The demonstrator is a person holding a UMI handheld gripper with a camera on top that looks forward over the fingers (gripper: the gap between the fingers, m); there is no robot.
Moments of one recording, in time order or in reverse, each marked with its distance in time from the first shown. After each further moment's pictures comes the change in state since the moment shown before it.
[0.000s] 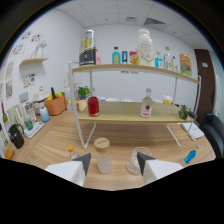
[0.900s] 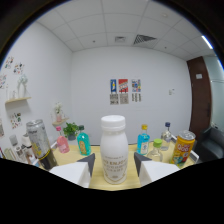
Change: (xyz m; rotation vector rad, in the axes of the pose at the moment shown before) arm 0.106 -0.302 0.055 0.252 0.063 0.059
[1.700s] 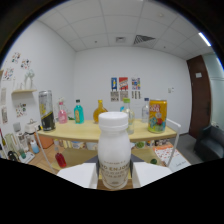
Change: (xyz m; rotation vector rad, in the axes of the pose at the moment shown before) arm 0.056 0.091 -0.084 0.006 -0.032 -0.021
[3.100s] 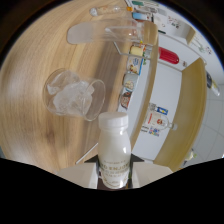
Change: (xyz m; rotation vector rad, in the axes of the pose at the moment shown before) arm 0.056 0.194 0.036 -0.293 0.100 -1.849
